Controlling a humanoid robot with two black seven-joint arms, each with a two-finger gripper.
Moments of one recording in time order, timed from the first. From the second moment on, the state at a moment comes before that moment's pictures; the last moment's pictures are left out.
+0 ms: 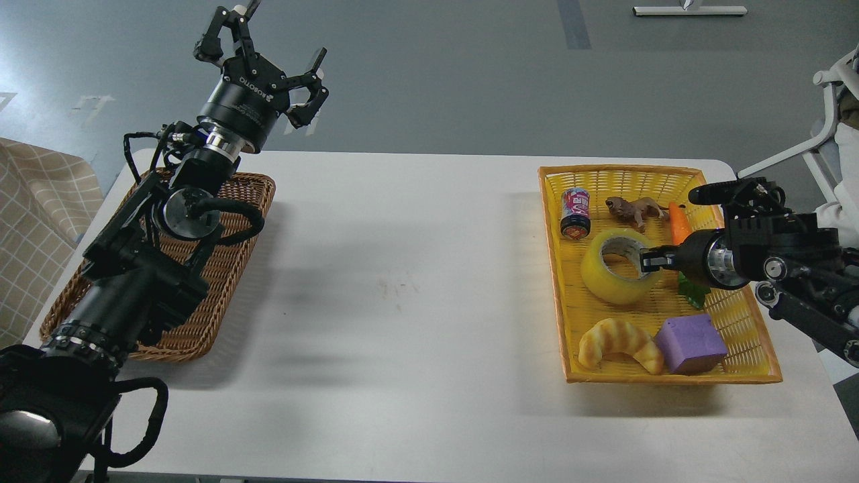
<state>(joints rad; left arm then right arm) -0.69 0.19 -1.24 -0.82 0.28 -0.49 -0.20 0.87 -0.60 0.35 1.09 -1.63 0.49 -0.16</state>
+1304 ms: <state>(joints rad) -0.69 0.19 -1.24 -0.82 0.28 -0.49 -0.20 1.12 -0.19 0.30 1.06 -1.65 0.49 -0.16</state>
